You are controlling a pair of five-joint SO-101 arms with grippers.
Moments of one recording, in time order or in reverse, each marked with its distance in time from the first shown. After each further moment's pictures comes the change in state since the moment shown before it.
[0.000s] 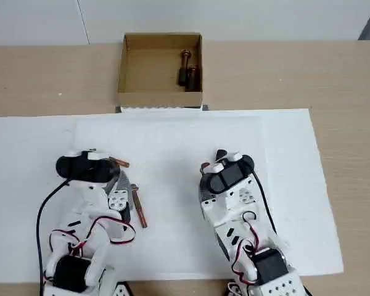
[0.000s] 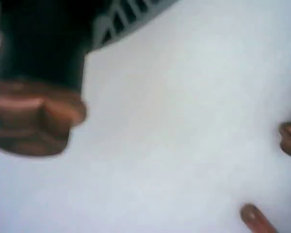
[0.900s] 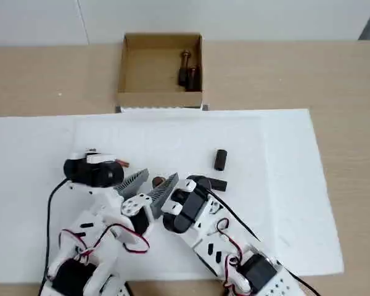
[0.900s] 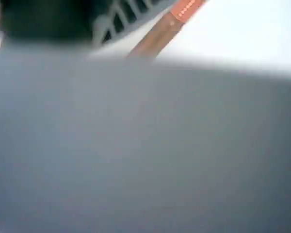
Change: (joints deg) left arm 15.2 0.1 -5.9 -4.9 15.9; right arm -20.0 -0.1 3.1 -14.5 9.3
